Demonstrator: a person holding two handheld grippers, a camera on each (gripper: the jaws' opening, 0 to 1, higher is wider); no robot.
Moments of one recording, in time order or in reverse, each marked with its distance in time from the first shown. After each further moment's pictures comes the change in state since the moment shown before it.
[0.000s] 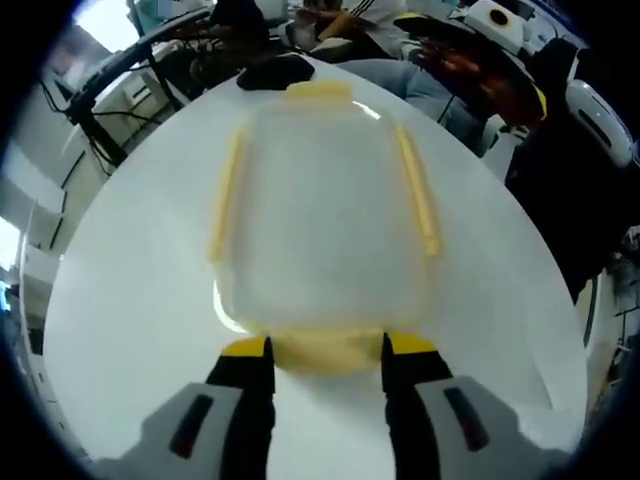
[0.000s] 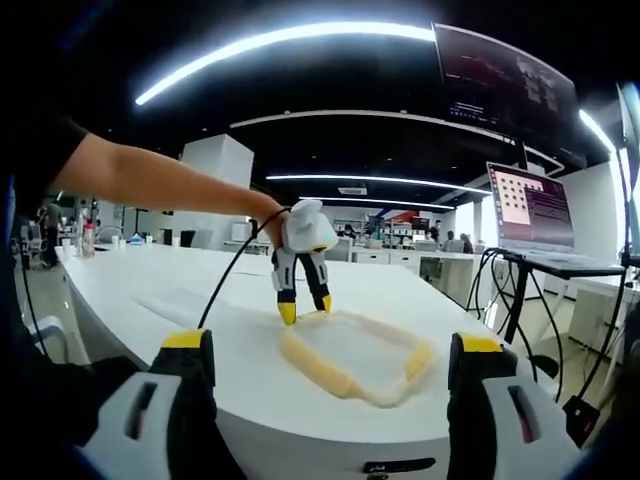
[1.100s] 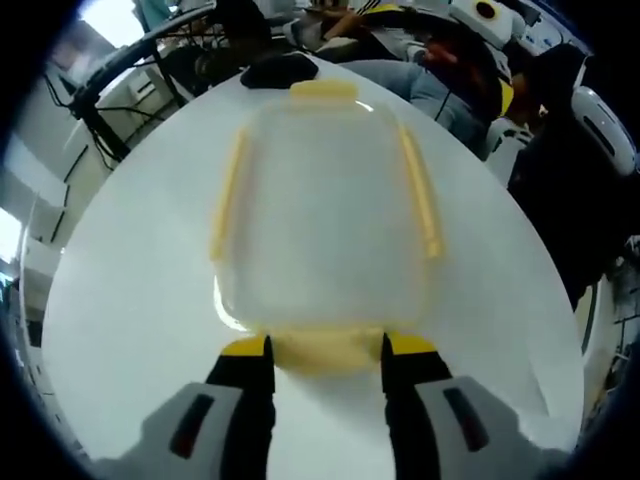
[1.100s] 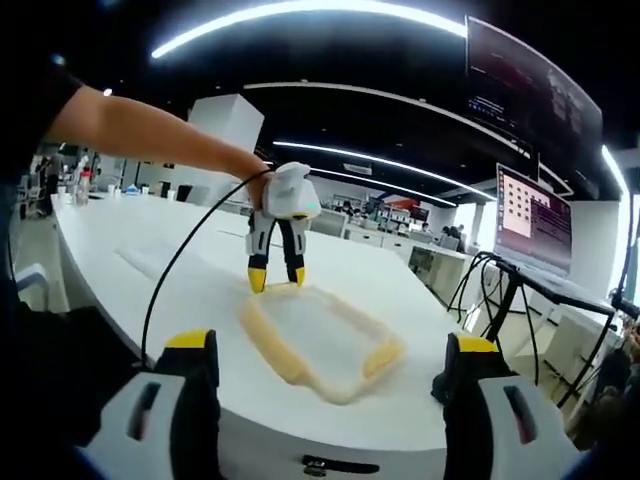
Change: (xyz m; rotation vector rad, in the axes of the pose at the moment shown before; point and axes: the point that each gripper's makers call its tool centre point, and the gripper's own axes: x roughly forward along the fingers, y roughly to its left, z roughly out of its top) left arm 0.004 -0.013 0.002 -0.027 0.000 0.007; right arm 0.015 -0.036 -0.019 -0.165 0.132 -0.018
